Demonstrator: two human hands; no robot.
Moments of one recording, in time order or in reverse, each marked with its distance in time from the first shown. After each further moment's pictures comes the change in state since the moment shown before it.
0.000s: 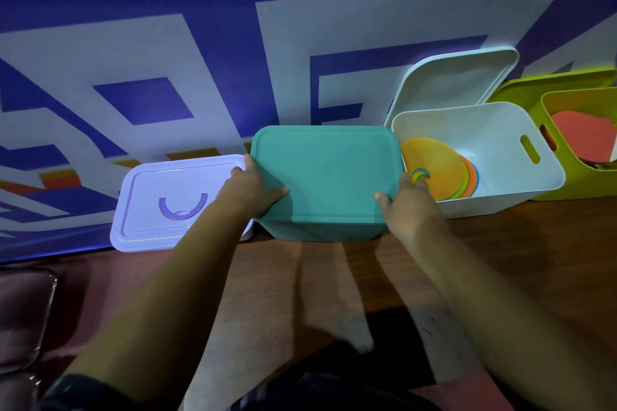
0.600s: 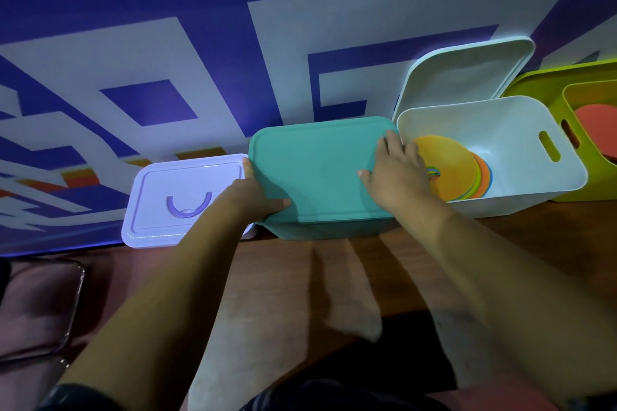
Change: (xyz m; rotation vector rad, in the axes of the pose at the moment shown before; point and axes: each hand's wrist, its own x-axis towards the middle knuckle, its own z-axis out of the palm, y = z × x) left_hand -0.016 0.007 -0.005 -0.029 -0.118 -0.027; right_hand 0.038 -0.039 -0.019 -0.287 0.139 -0.293
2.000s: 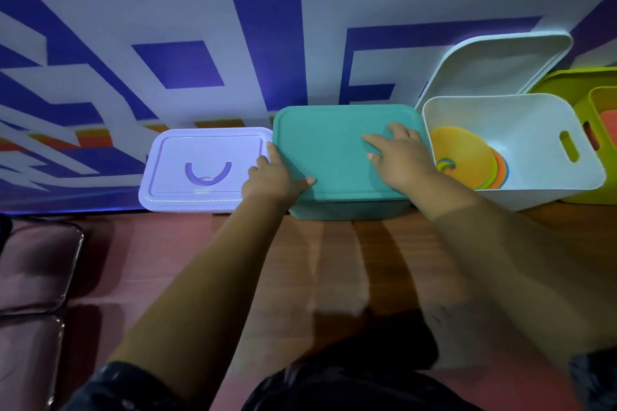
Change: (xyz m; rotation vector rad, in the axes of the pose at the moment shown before) left_hand -0.025 -0.008 0.033 0.009 0.219 -0.070; right_hand 0.007 -0.017 0.010 0.037 -0.123 -0.183
